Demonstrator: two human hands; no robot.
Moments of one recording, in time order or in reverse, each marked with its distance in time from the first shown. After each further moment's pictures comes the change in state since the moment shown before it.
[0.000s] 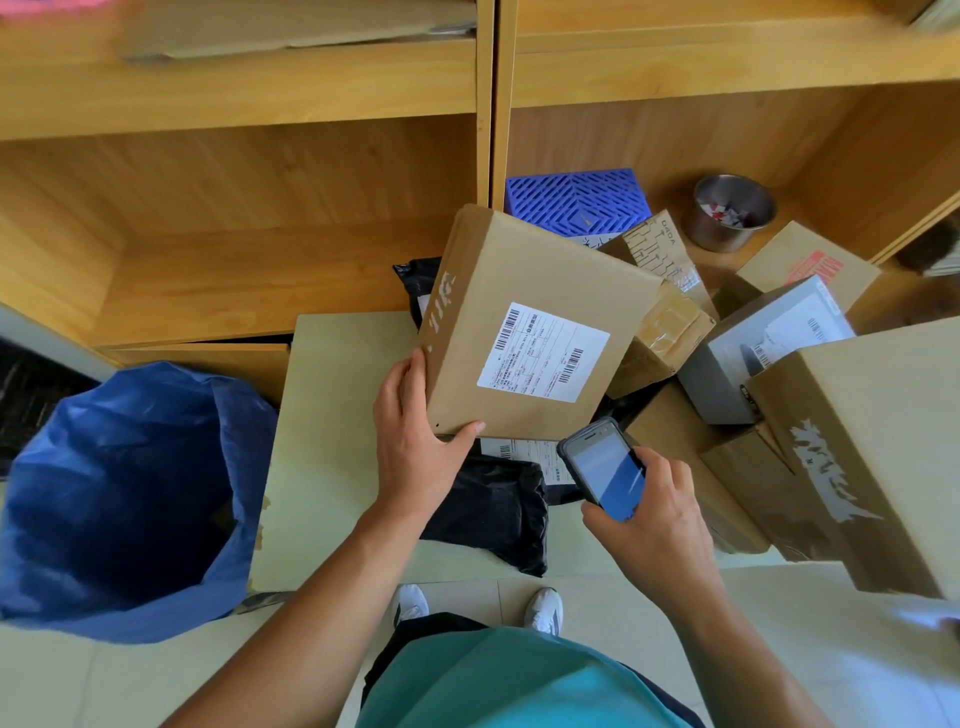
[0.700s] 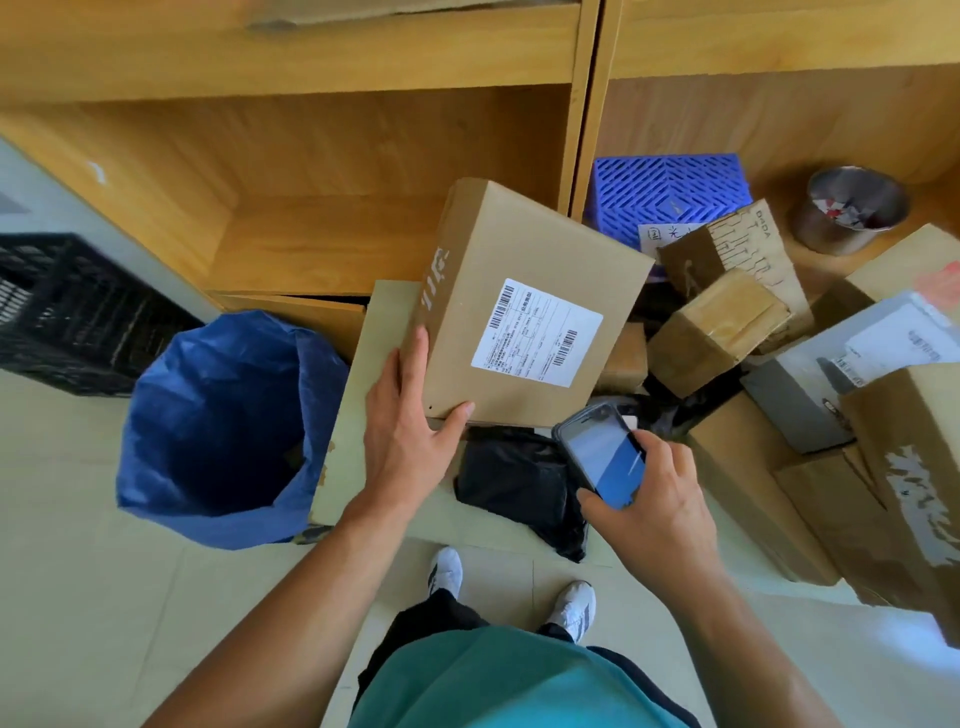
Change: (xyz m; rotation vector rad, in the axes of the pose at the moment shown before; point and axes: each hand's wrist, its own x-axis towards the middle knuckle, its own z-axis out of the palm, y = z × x) left_hand -0.024 -0.011 -0.064 0.195 0.018 -0.075; right_hand -0.001 -0.018 0.019 0.018 -0.083 -0.197
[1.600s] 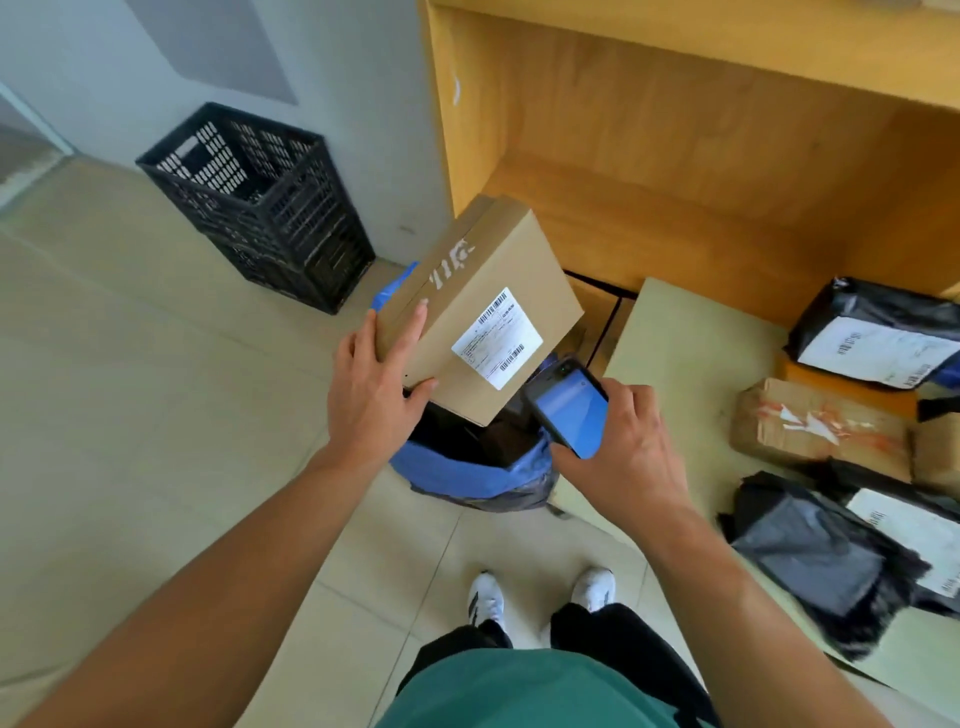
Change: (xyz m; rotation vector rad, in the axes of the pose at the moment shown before) left_hand -0.026 -0.374 -0.257 0.401 0.120 -0.193; right_hand -0.069 -0.332 0.257 -0.279 -0.165 -0.443
